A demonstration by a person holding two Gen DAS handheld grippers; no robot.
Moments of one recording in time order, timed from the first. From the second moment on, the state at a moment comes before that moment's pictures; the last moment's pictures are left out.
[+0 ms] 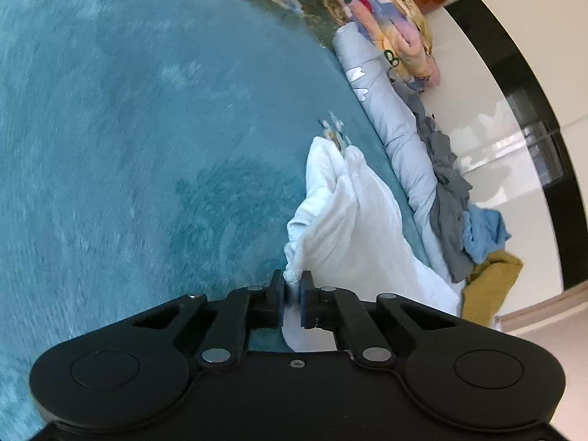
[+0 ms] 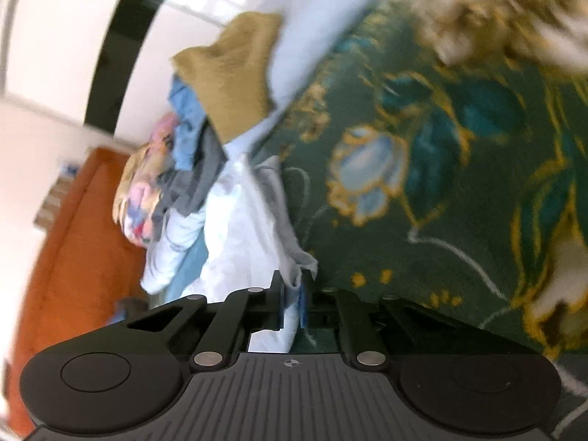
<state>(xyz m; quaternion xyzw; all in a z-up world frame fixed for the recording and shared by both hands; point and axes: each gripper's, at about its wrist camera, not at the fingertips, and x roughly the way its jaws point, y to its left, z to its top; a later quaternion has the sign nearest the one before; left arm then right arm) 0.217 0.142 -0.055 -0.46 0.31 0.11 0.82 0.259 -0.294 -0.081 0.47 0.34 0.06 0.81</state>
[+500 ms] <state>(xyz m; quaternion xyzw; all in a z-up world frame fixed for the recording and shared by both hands) 0.167 0.151 -0.020 -0.41 0.30 0.10 0.86 0.203 -0.277 -0.036 0.39 0.35 0.07 0.85</state>
